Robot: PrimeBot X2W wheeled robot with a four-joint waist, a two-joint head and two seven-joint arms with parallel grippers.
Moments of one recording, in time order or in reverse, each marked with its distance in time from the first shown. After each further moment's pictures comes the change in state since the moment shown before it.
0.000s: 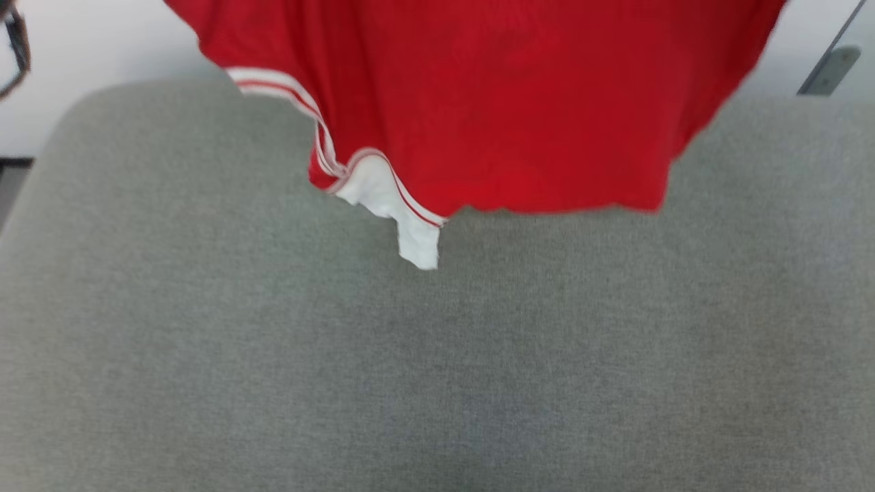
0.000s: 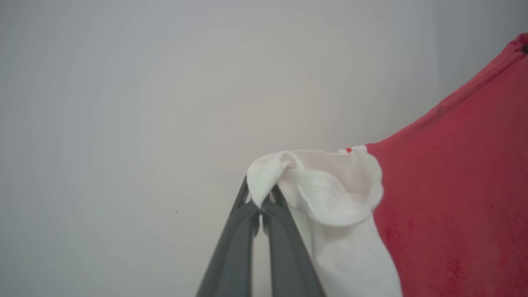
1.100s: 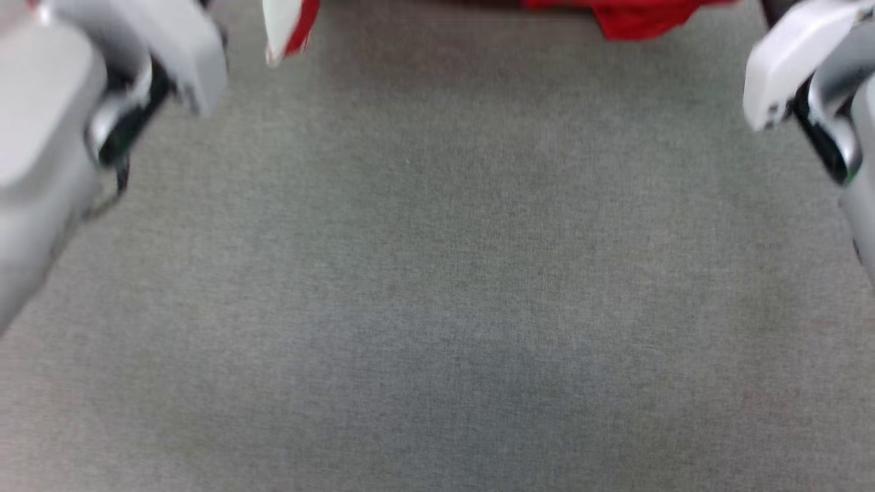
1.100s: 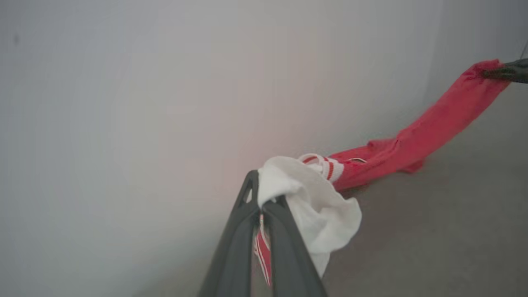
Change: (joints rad) left arm 0.187 -0.095 -0.016 0.084 0.120 0.002 -0.179; right arm 0.113 0.105 0.091 0.287 -0.179 0.000 -0.285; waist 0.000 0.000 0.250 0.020
